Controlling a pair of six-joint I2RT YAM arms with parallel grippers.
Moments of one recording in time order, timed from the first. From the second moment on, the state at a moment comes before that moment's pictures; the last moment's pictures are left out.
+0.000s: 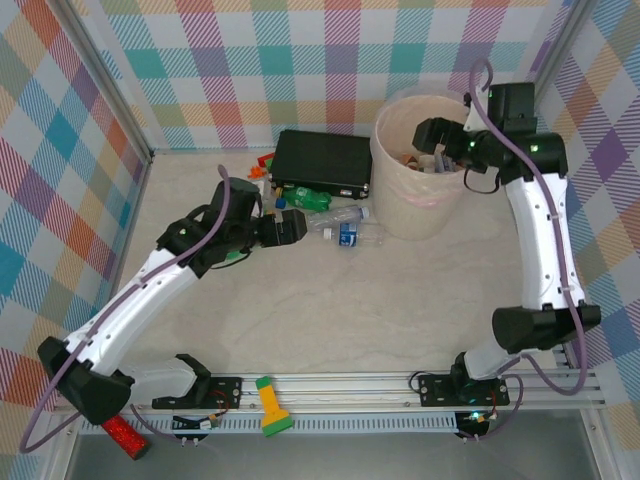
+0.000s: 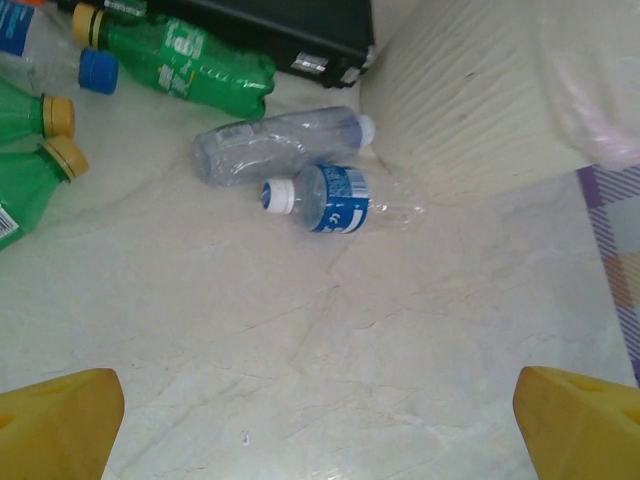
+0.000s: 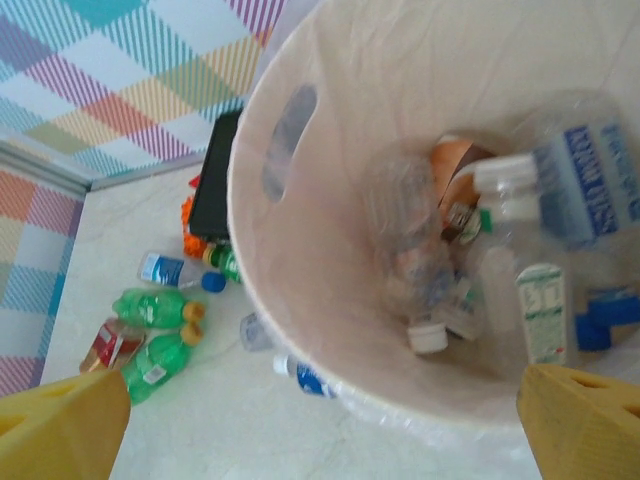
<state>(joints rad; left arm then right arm) -0.60 1.23 1.29 -0.79 0.02 -0.62 0.13 1.54 1.98 -1.12 -0.27 0.36</state>
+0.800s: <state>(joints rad) -0.23 1.59 1.29 -0.78 -0.08 -0.42 0.37 1.31 1.60 -0.93 -0.30 0.39</state>
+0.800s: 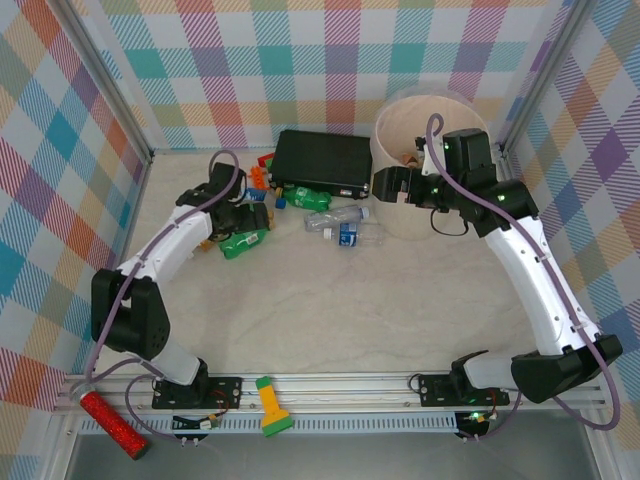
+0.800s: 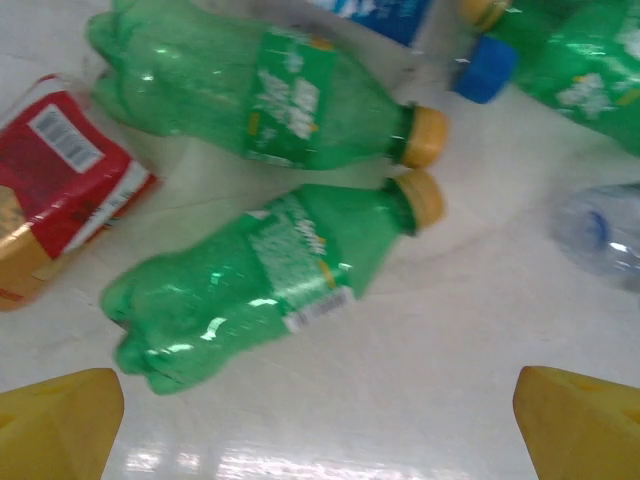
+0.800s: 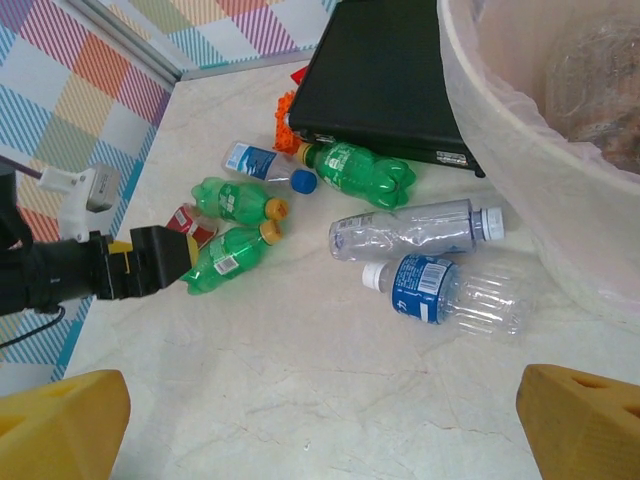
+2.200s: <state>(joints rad) -0.27 1.79 1.15 -0.68 0.13 -0.29 0.37 1.31 1.58 -0.89 -0.33 0.44</state>
